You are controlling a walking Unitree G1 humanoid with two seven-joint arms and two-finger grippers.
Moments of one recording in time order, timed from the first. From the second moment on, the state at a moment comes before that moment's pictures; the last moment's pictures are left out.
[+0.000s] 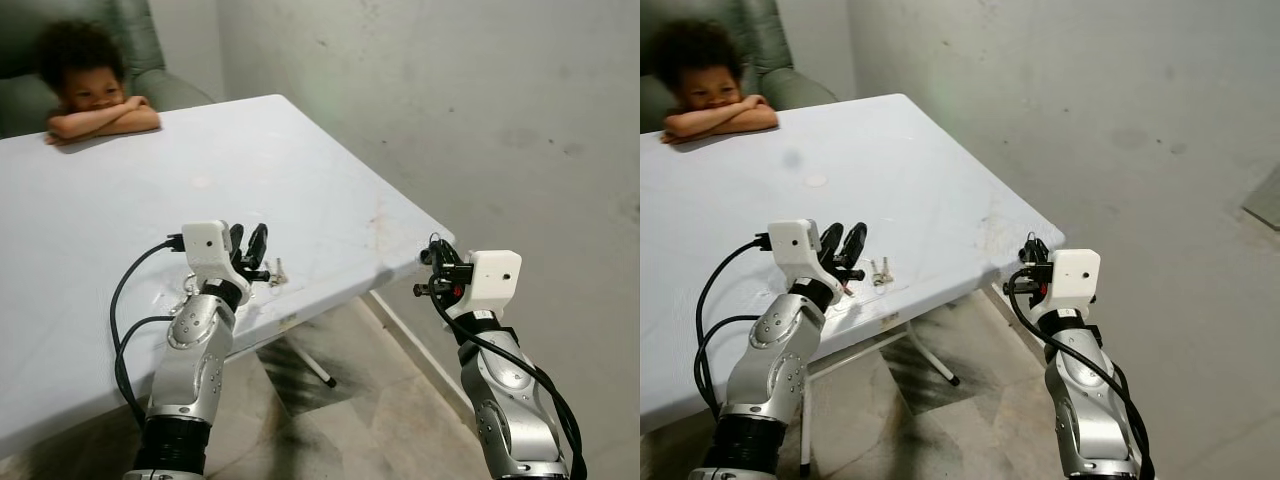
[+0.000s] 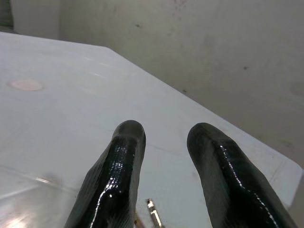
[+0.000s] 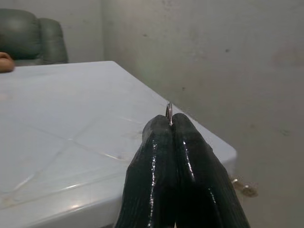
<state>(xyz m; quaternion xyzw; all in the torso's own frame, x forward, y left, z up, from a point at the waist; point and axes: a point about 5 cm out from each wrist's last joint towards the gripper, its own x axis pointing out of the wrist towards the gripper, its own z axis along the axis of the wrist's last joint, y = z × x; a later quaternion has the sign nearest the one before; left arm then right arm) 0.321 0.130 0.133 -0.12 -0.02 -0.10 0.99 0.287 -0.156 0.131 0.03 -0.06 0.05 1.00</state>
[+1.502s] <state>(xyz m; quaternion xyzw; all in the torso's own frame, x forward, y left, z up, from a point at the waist) 0.321 0.125 0.129 -0.11 -0.01 -0.09 0.99 0.284 -0.162 0.128 0.01 -0.05 0.05 1.00</state>
